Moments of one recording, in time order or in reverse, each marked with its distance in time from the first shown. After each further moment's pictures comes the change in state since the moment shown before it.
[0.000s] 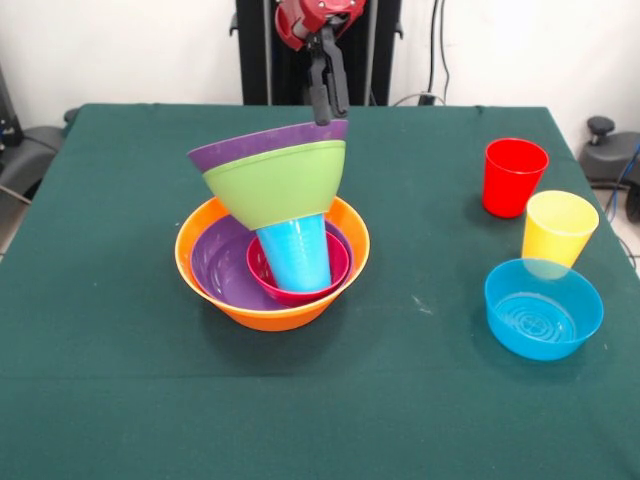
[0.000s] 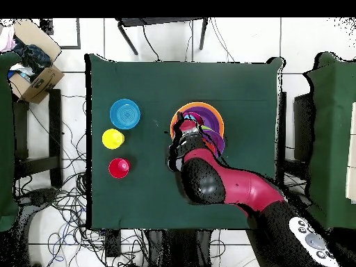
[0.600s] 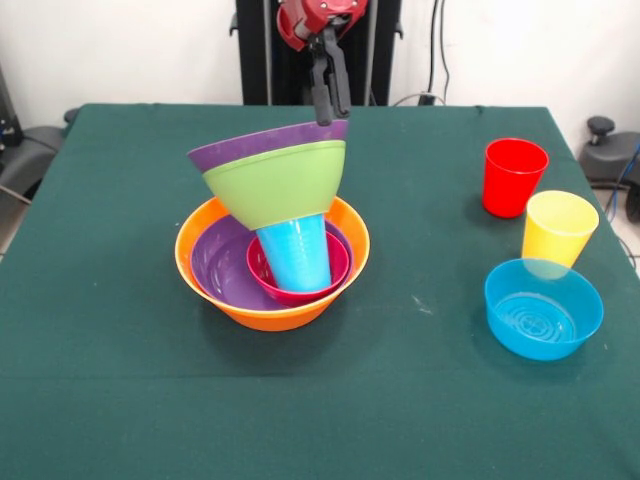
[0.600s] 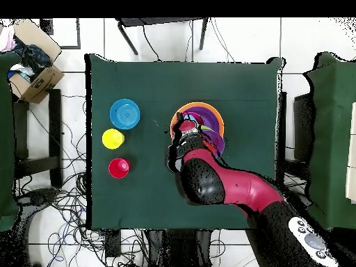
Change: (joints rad) arm -0.001 0.000 -0.002 0.004 0.000 0.000 0.000
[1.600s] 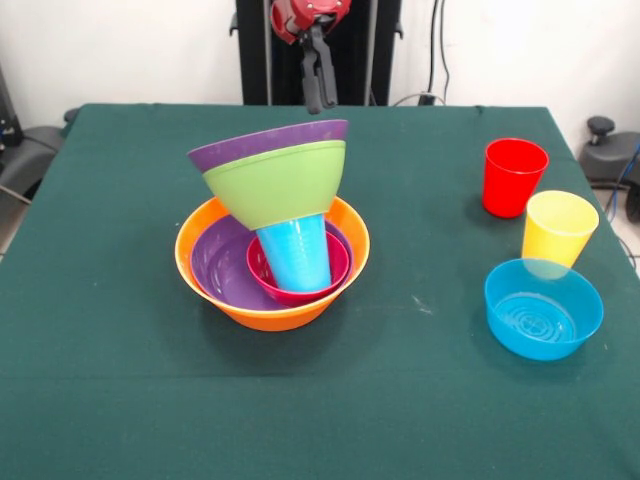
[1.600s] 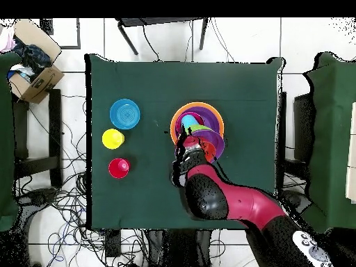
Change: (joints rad) arm -0.060 0.000 0.000 0.103 -0.030 -0.051 0.000
